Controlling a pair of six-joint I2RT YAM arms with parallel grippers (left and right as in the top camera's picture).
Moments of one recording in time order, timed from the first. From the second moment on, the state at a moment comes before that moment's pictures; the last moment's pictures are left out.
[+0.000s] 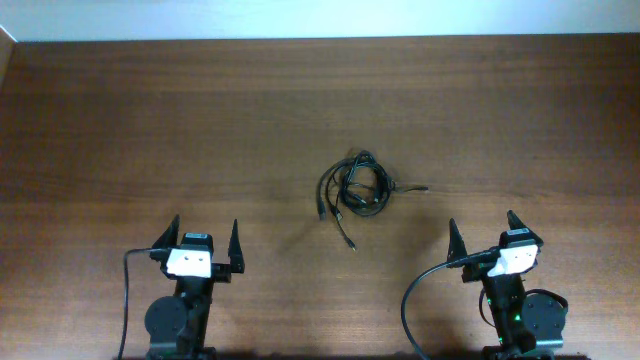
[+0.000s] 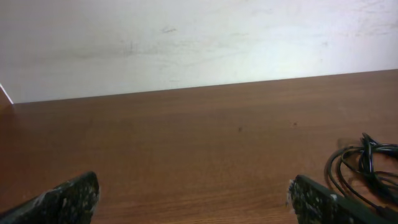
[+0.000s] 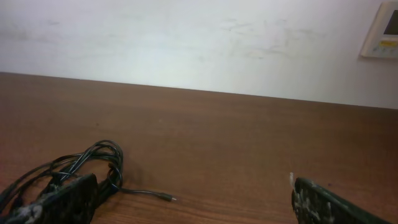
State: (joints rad) left arm 0.02 0.01 0.01 -0.07 0.06 0.09; right arm 0.02 0.01 0.01 -0.06 -0.11 -0.03
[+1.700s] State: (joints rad) left arm 0.02 0.99 1.49 -0.89 0.52 0.06; right arm 0.02 0.54 1.11 -0.72 -0.55 0.03
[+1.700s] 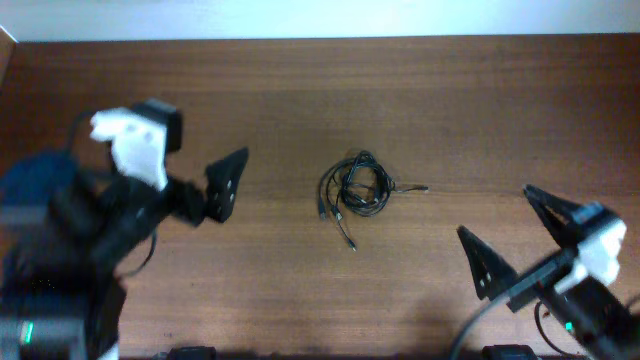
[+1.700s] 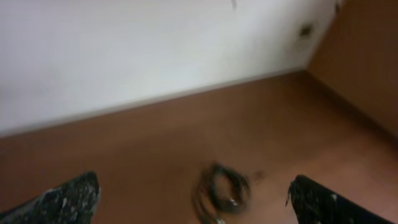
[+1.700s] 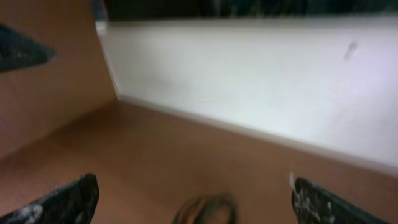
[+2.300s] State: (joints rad) left arm -0.04 1.67 1.49 -1.08 0.75 0.03; right arm 0.02 1.30 1.17 -1.04 -0.97 0.05
